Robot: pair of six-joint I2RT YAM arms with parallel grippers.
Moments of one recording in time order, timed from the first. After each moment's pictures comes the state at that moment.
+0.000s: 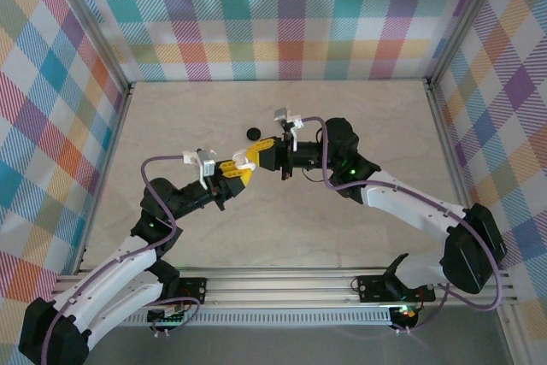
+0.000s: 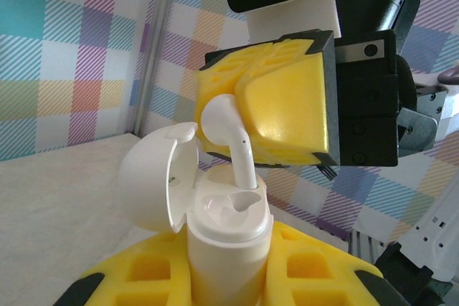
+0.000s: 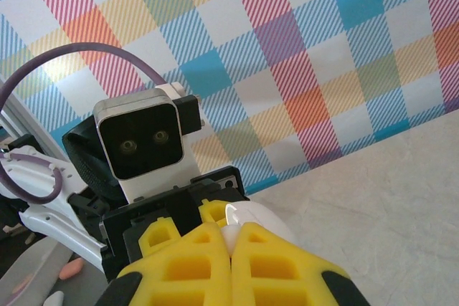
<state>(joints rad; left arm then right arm) -0.53 0.74 0.41 0.52 0.54 -0.37 0.77 1.35 0.99 0.42 -0.75 0.44</state>
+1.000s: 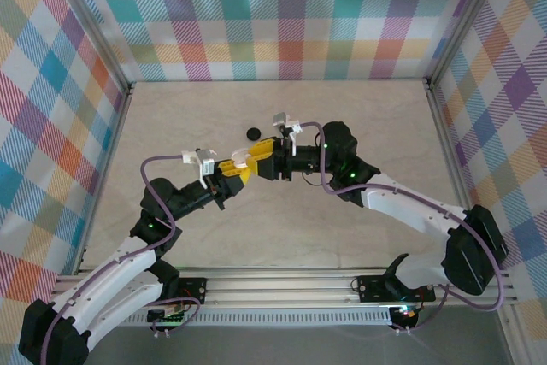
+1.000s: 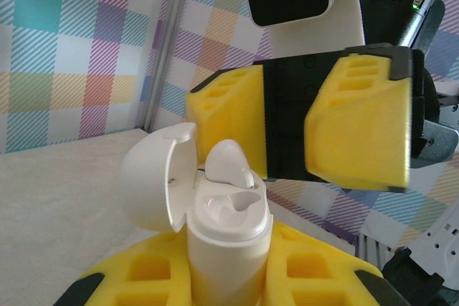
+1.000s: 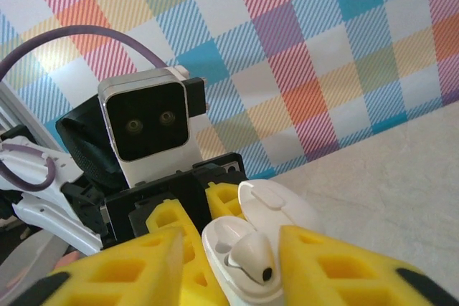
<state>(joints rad) -0.53 0.72 0.41 0.48 0.51 -0.37 0.79 1.33 0.96 0.40 -0.73 0.41</state>
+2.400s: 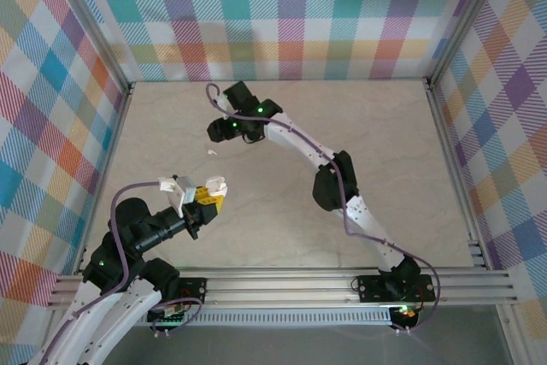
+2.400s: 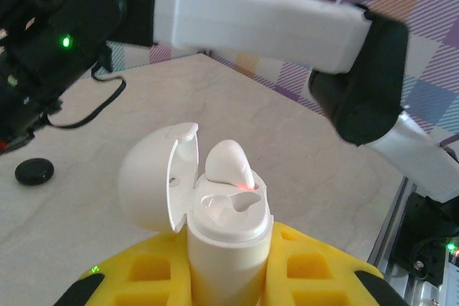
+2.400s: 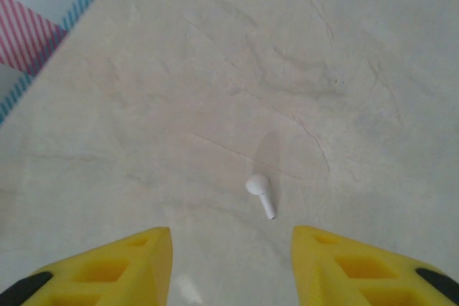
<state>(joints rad) -0.53 0.30 0.59 -0.46 0.36 -0.13 0.78 2.68 2.69 -0.82 -0.32 0.24</state>
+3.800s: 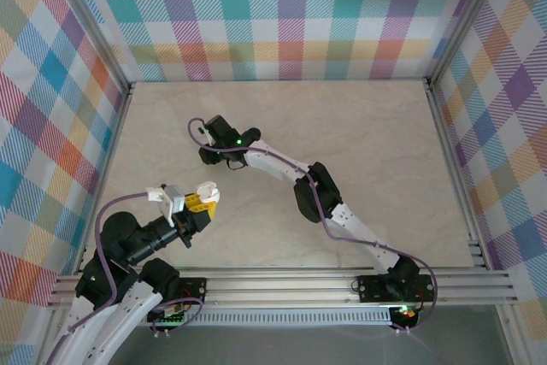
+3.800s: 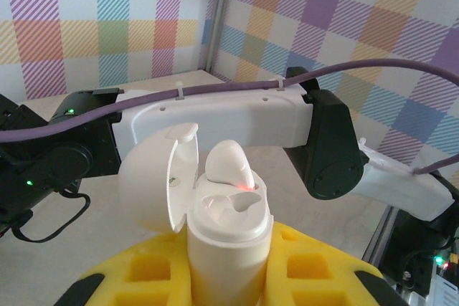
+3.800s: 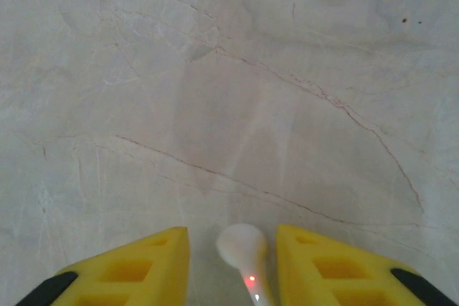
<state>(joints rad) -0.53 0.16 0.57 -0.51 0.35 -0.18 0.91 2.83 2.63 -0.57 -0.07 0.28</state>
